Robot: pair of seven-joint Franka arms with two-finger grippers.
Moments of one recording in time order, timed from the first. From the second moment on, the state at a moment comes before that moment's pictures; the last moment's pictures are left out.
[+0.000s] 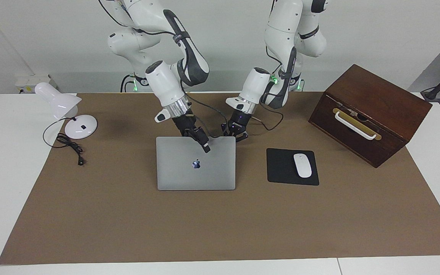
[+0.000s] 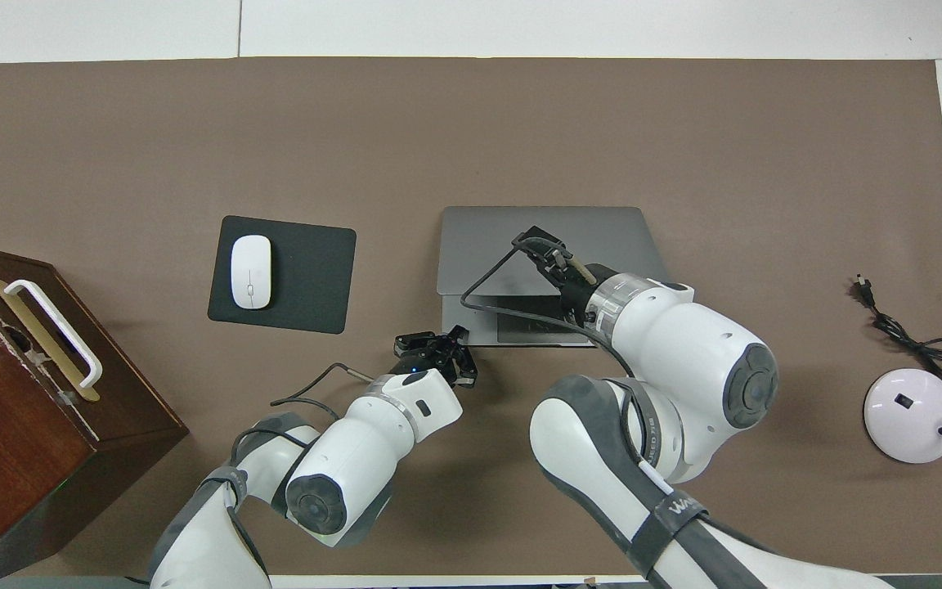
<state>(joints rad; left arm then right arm) -0.77 0.27 0.01 -2.50 -0.08 3.51 -0.25 0.50 0.12 0.04 -2.23 0.80 2.98 0.64</state>
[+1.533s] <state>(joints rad) -0.78 0.27 0.01 -2.50 -0.08 3.51 -0.25 0.43 0.26 0.04 -1.97 0.80 2.98 0.60</state>
